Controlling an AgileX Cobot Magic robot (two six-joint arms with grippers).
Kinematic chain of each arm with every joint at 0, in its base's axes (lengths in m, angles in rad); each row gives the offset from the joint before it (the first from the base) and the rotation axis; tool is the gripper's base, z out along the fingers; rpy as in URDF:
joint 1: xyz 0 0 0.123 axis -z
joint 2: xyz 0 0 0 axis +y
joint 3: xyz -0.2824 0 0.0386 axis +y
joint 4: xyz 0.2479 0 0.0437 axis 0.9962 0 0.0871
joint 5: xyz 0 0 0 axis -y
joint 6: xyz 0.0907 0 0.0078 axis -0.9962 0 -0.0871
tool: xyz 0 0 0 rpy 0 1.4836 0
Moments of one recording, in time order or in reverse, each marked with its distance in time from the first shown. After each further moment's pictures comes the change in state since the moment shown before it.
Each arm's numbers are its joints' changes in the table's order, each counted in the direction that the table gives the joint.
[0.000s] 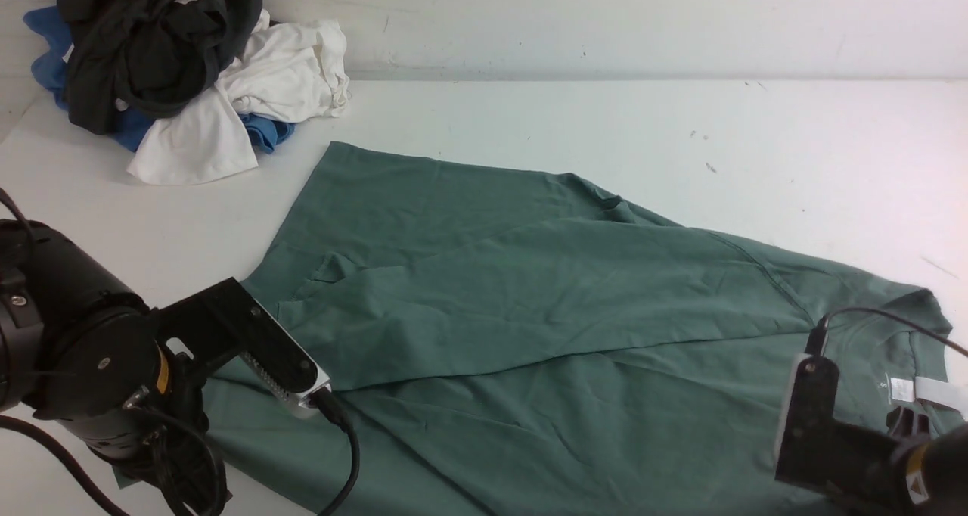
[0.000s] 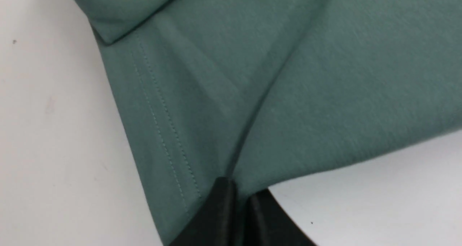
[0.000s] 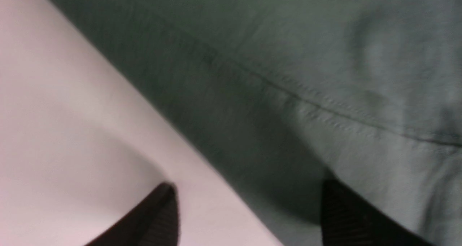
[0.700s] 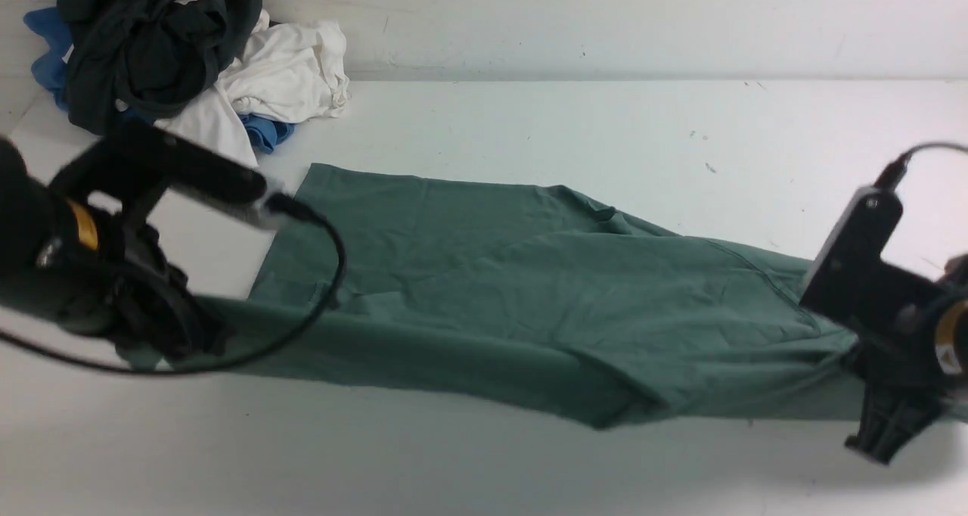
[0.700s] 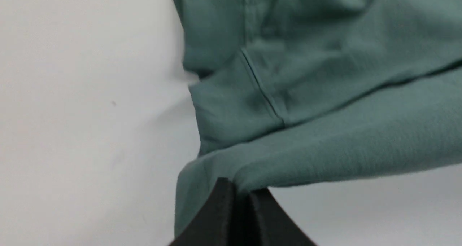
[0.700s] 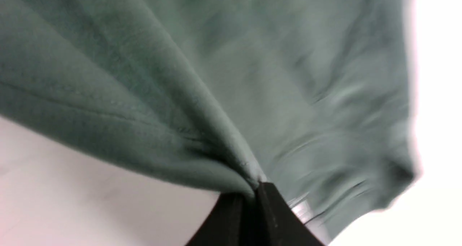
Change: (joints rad) right arm 0.037 -0.080 -0.264 -0.345 -0.027 -0.416; left arm -0.143 -0.058 -0.283 -0.173 -0.015 0.075
